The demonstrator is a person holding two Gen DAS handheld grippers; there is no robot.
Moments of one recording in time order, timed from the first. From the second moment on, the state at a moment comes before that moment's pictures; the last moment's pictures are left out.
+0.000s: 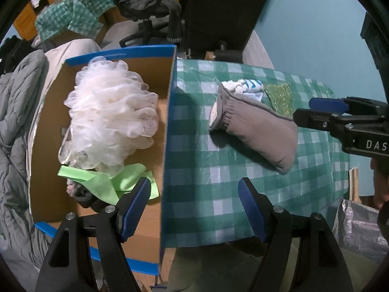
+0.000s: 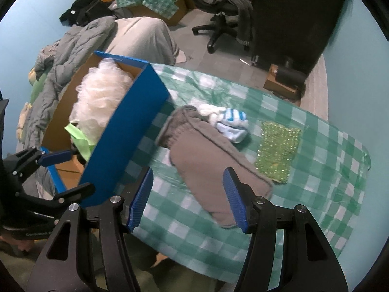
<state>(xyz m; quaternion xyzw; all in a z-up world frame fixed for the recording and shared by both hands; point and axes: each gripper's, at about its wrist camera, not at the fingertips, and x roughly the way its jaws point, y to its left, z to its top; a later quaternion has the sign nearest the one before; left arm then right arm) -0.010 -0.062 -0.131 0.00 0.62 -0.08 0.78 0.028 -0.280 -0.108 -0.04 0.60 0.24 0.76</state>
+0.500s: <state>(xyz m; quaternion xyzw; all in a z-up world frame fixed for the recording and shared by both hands) -0.002 -0.086 -0.170 -0.01 0.65 -0.06 0.76 0.026 -0.284 -0.158 -0.08 0.63 0.26 0.73</state>
